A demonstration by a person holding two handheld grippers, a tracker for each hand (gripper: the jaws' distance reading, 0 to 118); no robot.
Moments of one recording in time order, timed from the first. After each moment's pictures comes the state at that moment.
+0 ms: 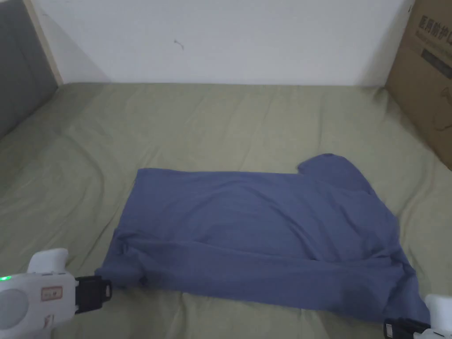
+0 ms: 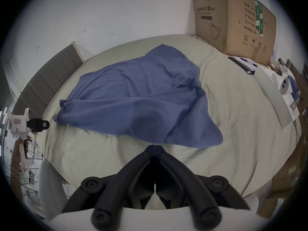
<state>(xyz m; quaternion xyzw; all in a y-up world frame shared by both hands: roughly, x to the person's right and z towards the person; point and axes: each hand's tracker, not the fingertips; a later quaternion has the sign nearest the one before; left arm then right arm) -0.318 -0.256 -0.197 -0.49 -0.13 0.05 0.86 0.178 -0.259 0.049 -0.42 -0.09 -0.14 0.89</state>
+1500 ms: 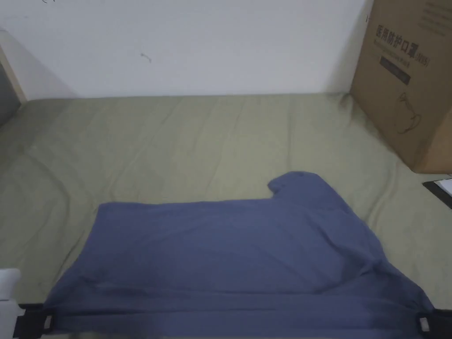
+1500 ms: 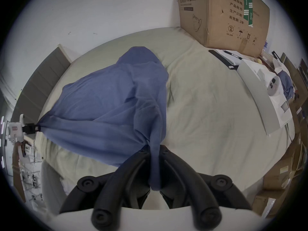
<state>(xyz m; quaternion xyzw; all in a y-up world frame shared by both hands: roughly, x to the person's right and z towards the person) -0.324 -0.215 -0.180 -0.51 -0.20 -0.04 0.84 0.275 -0.215 0.077 -0.47 -0.10 -0.15 0.86</state>
